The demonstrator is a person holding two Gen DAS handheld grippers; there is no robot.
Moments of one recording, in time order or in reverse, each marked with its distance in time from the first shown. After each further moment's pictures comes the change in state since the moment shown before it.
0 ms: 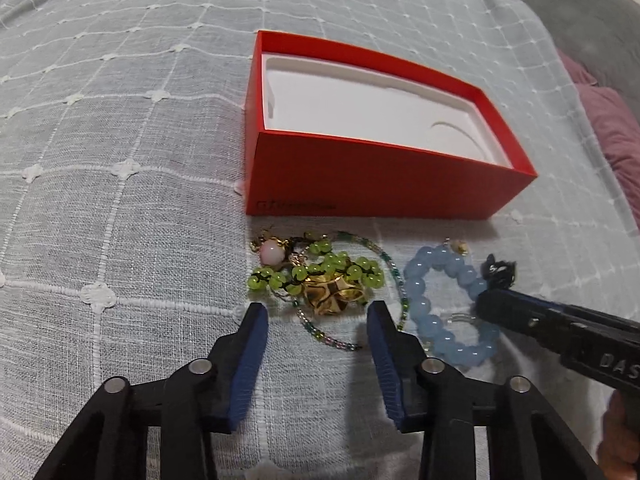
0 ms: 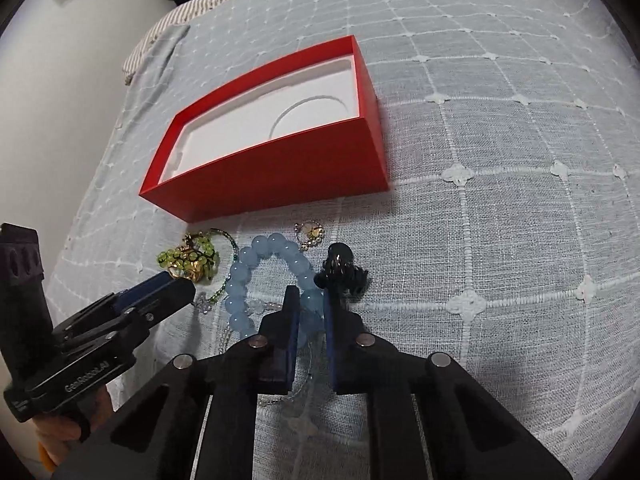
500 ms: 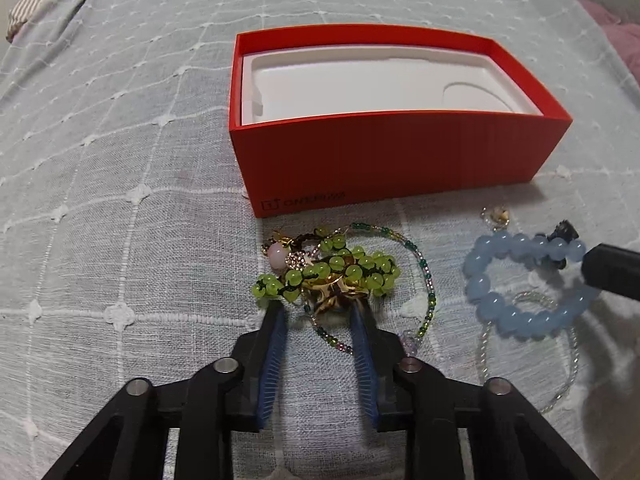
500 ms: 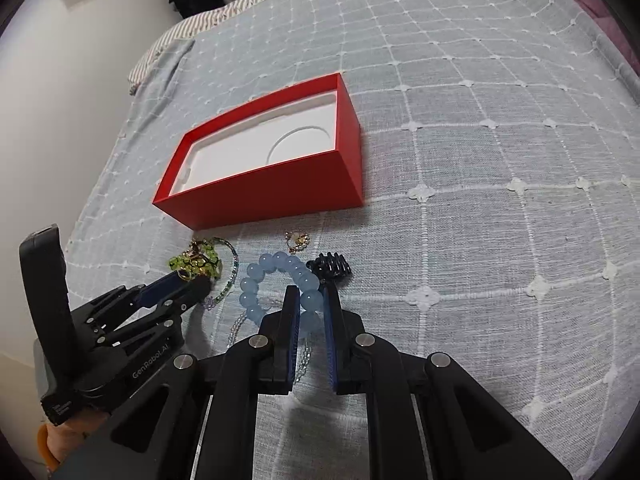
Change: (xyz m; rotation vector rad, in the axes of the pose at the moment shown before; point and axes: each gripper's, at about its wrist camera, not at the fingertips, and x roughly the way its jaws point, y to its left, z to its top) left arm 0.010 -0.024 -0.006 0.150 0.003 0.213; right arm -0.034 -0.002 -0.005 -0.023 -0.063 -0.020
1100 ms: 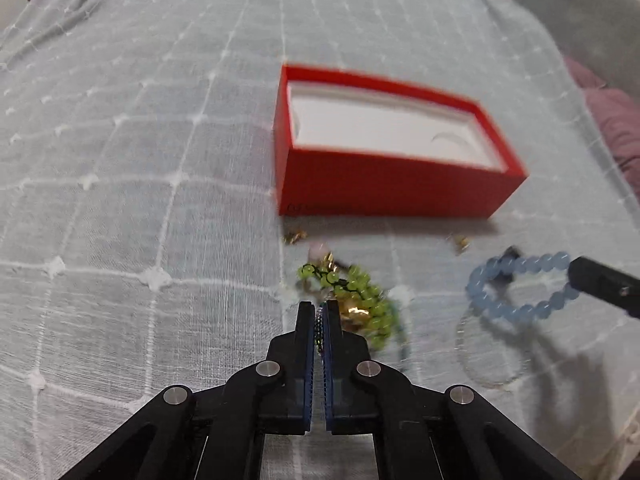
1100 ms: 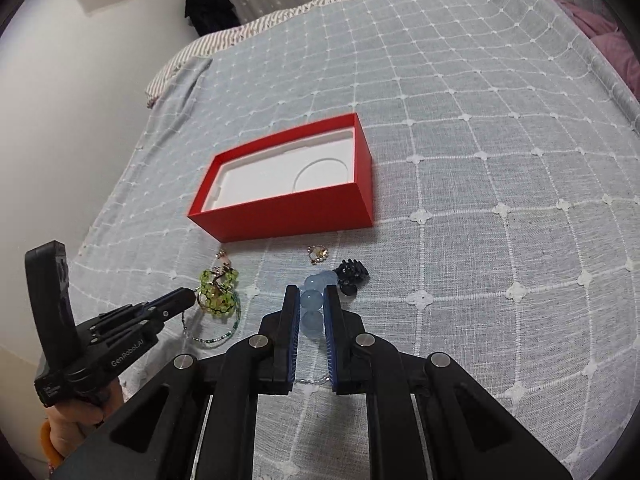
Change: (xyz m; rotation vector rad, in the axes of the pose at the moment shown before) left arm -0.047 0.034 -0.013 -0.143 -0.081 -0.152; right arm -0.040 0.010 -0.004 -0.031 -0.097 0.036
